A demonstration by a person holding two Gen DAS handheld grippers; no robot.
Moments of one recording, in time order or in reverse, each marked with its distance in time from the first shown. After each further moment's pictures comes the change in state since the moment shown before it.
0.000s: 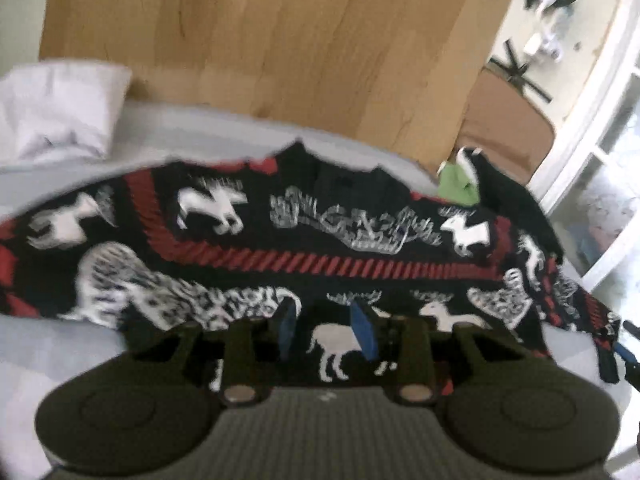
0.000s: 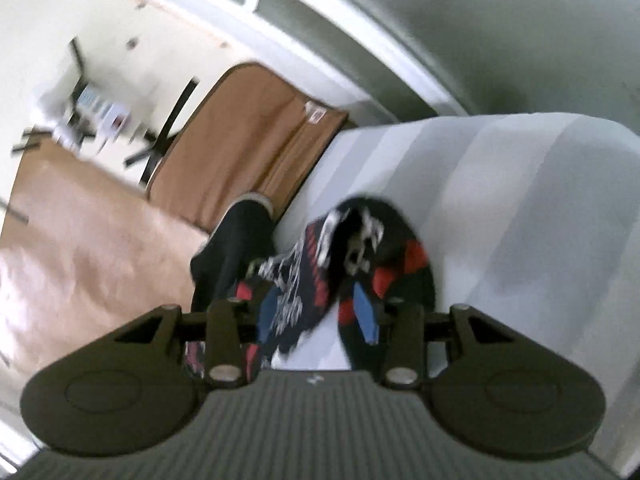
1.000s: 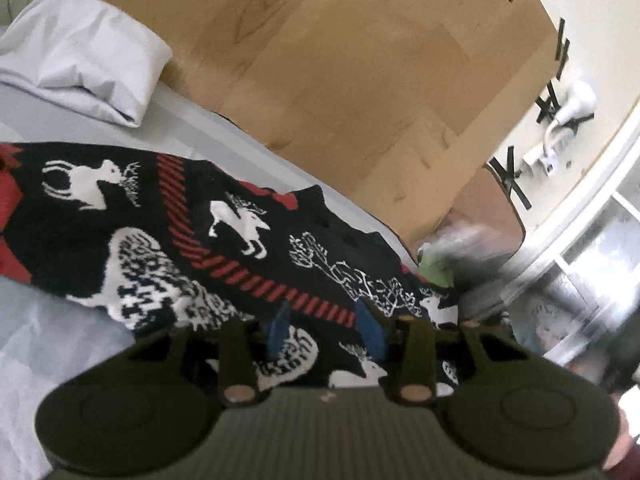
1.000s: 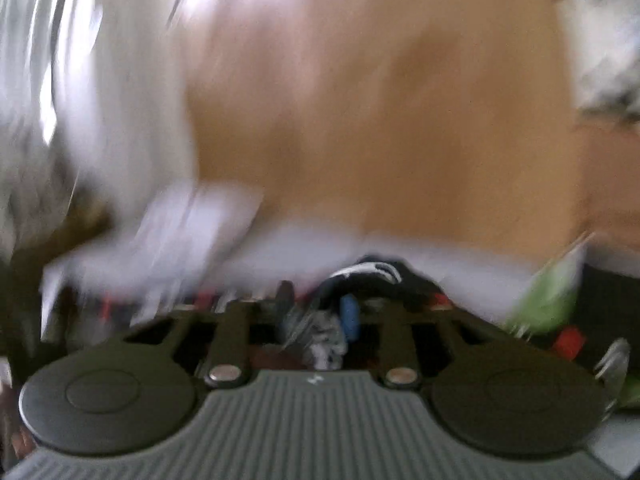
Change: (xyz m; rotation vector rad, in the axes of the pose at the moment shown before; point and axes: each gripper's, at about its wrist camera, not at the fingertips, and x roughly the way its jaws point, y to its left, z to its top) left arm -0.013 0.063 -0.007 -0.270 -0.194 -0.200; right arm 0.069 0.279 -0.253 -1.156 0.382 0.390
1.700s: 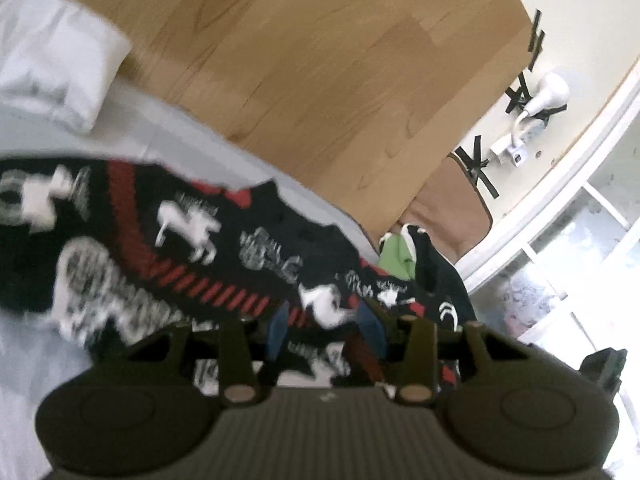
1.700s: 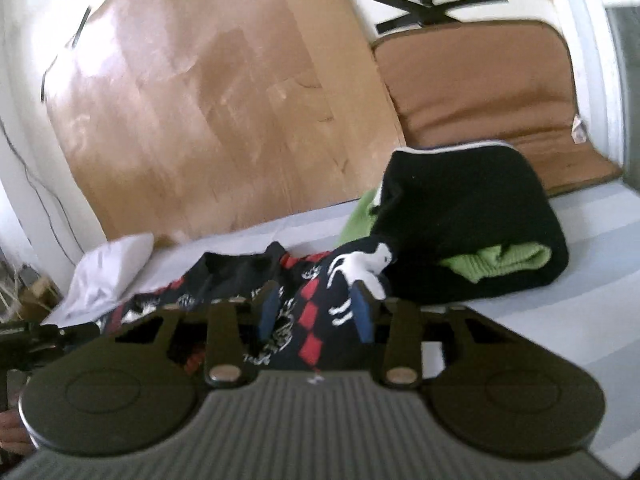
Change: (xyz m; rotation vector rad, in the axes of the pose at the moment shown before) left arm 0.006 -0.022 0.017 0.039 0.056 -0.092; right arm -0.111 -0.136 -0.049 0.419 -0.126 -0.202
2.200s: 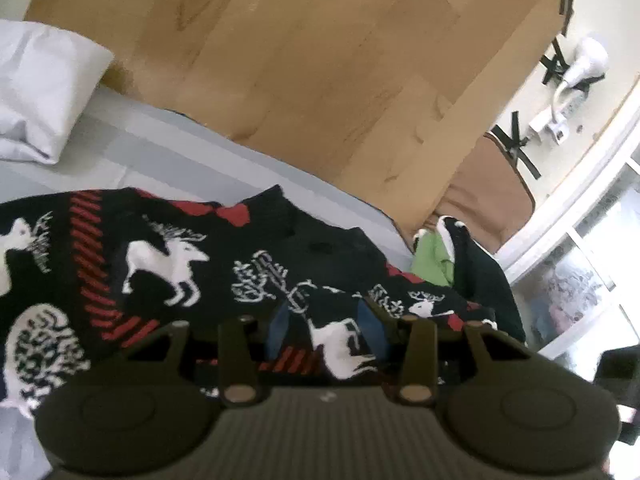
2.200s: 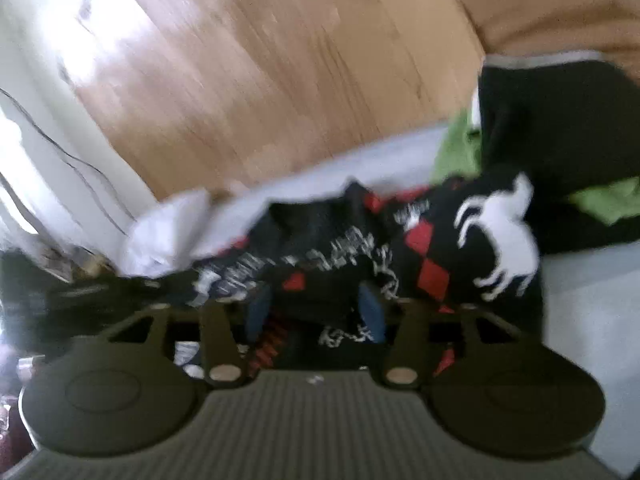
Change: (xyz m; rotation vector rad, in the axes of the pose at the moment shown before) left arm 0.048 -0.015 0.021 0.036 0.068 0.131; right arm 0.130 0.032 -0.011 0.077 0.240 0.144
